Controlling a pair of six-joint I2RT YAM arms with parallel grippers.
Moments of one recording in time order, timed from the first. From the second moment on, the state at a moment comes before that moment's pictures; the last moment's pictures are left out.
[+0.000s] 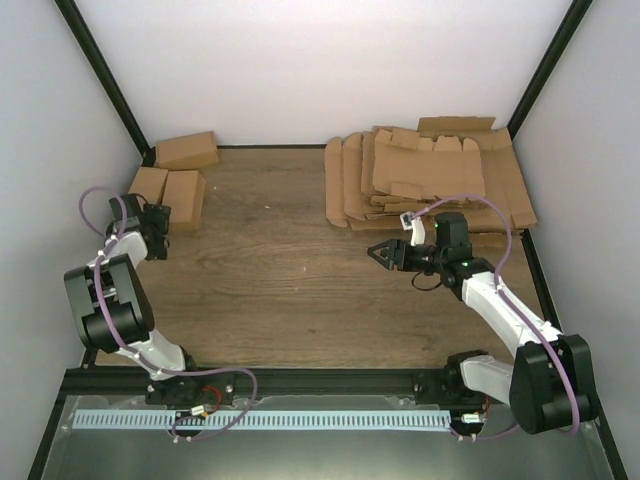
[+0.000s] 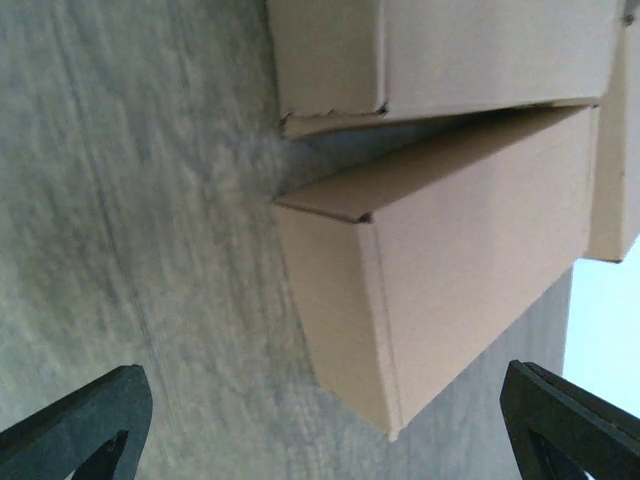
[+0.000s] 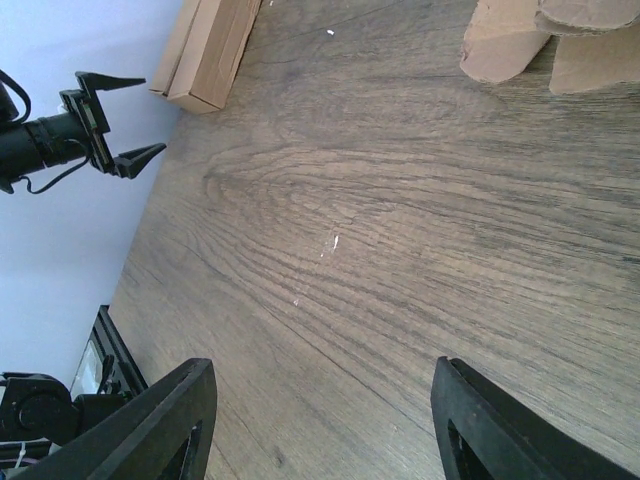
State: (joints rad) left arm 0.36 1.60 0.91 -0.15 0.17 -1.17; right arm 0.20 1.14 0.62 -0.17 -0.75 0.40
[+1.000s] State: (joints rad) left arm 0.36 1.89 1.05 -0.16 0.32 -1.14; right arm 0.20 1.14 0.63 -0.20 -0.76 0.40
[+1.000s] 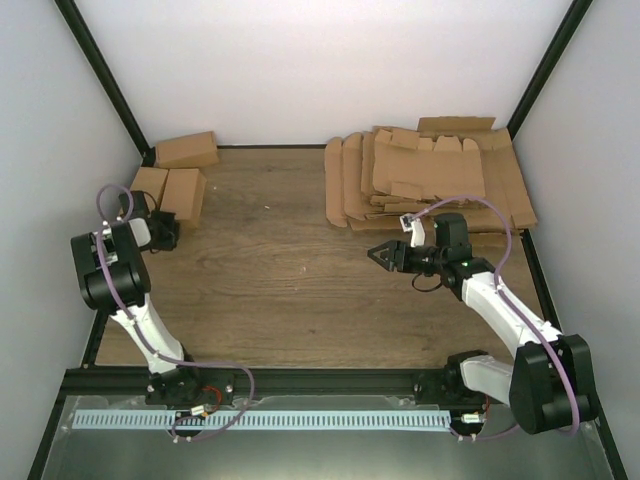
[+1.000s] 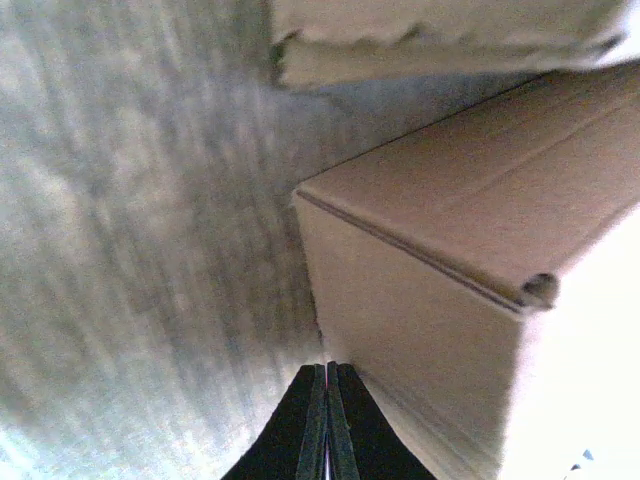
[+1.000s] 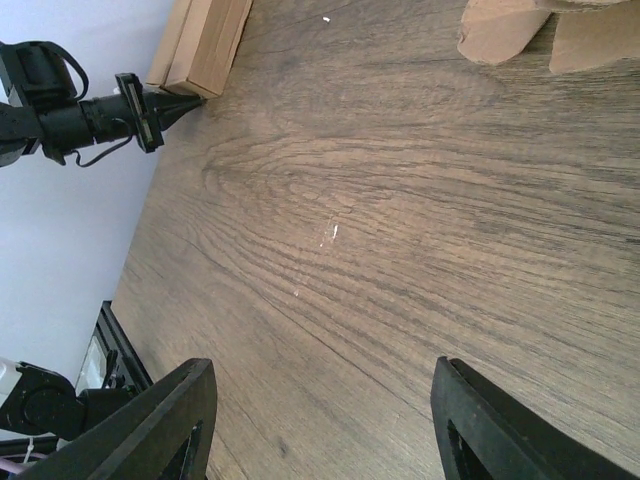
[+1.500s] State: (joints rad) left arm 0.36 1.77 0.99 -0.16 0.31 -1.14; right arm 0.20 1.10 0.63 -0.24 -0.73 0.39
